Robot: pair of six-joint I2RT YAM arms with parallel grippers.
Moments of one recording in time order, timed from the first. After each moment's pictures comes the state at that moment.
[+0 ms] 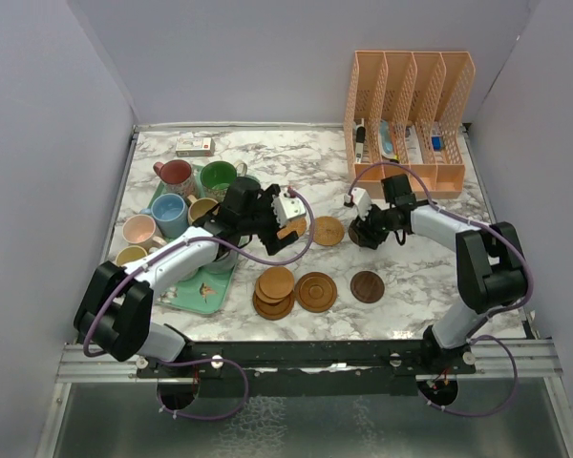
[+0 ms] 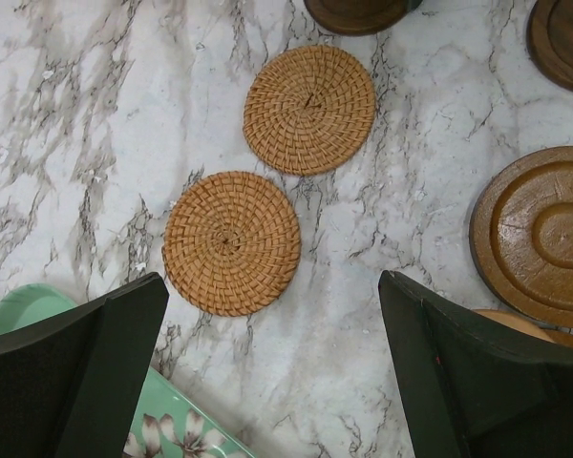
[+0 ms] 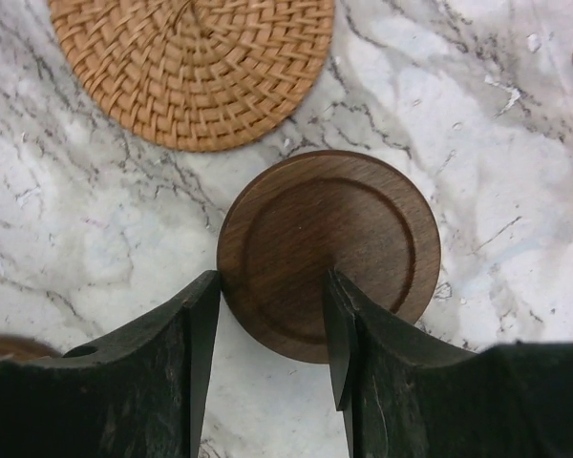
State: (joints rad) left arm -0.56 1.42 0.90 -0.09 0.44 0.55; right arm 0.24 1.66 0.92 -0.32 -0.42 -0.71
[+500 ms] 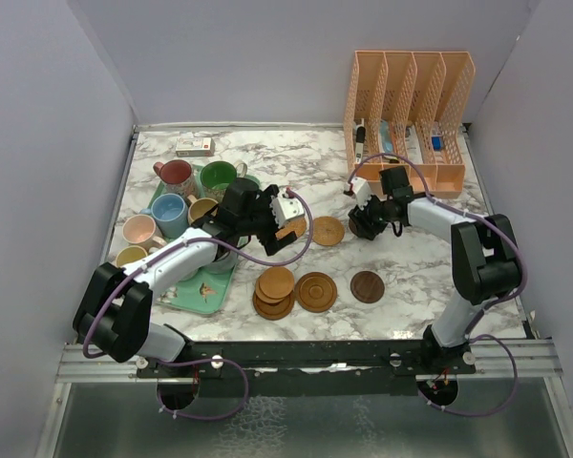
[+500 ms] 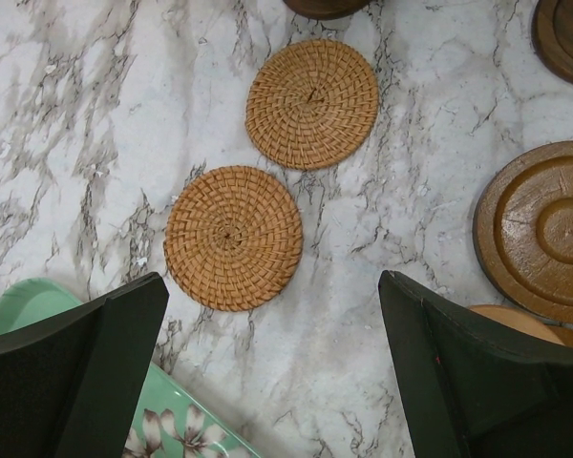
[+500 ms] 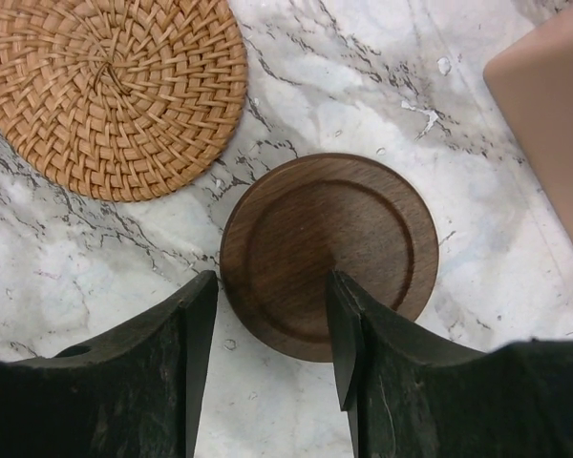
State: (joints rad) left arm -0.56 1.41 0.88 -0.08 0.44 0.55; right arm 0.24 1.74 1.01 -0.29 -0.37 -0.62
